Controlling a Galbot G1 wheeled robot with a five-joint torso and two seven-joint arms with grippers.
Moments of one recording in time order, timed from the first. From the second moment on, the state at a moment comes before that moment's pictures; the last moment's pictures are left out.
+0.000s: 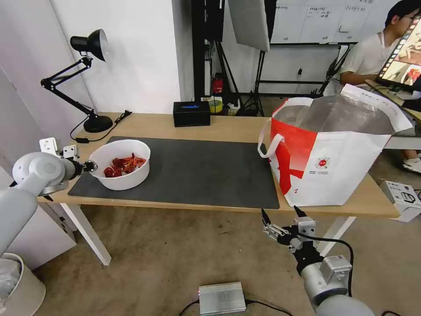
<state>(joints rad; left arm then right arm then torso) 0.64 -0.58 -0.20 -1.59 -1.51 0.74 -0.62 -1.66 0.95 0.30 2.33 0.43 -0.13 0.43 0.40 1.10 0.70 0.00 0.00</state>
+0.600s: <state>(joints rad) 0.69 -0.62 -0.29 -1.83 -1.70 0.74 -0.66 -1.66 0.95 0.30 2.33 0.43 -0.13 0.43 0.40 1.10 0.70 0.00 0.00</state>
